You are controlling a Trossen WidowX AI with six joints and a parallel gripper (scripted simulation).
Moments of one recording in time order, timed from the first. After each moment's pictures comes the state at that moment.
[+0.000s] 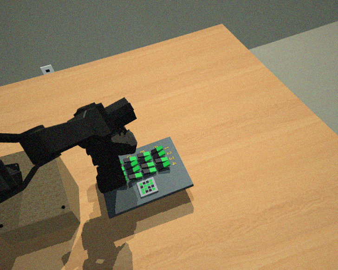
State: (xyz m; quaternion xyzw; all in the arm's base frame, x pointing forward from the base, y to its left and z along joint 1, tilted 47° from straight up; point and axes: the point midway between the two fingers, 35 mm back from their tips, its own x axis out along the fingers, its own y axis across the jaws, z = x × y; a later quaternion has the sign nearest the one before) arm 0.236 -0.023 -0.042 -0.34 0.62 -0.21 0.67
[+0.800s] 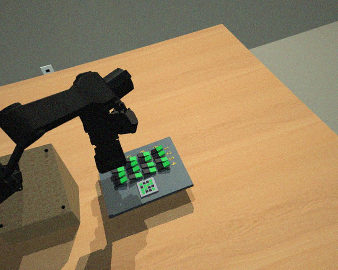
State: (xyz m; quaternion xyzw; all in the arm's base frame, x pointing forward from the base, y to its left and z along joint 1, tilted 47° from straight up) arm 0.245 0.028 0.001 -0.35 0.63 -0.21 0.66
